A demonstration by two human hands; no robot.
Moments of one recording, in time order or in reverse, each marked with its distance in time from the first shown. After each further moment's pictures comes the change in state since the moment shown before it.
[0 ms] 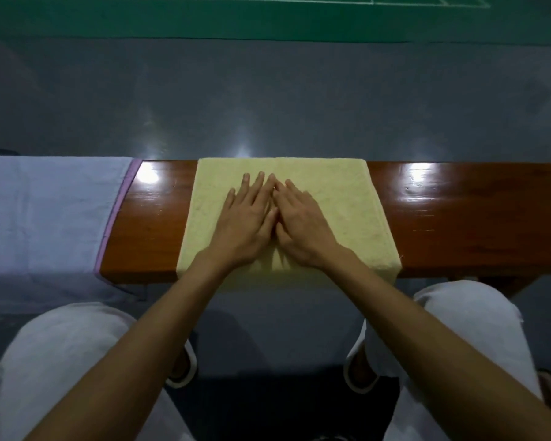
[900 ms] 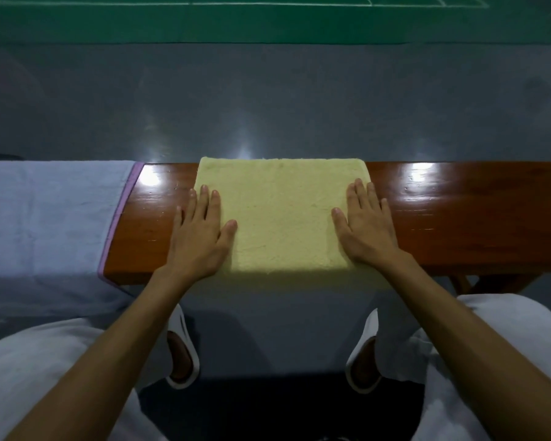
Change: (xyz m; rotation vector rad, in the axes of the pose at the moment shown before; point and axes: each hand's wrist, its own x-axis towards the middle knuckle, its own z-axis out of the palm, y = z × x) left_hand -0.039 -0.053 -0.021 0.098 -0.033 -0.211; right_hand -0.038 0.090 -0.027 -0.156 -0.053 0.388
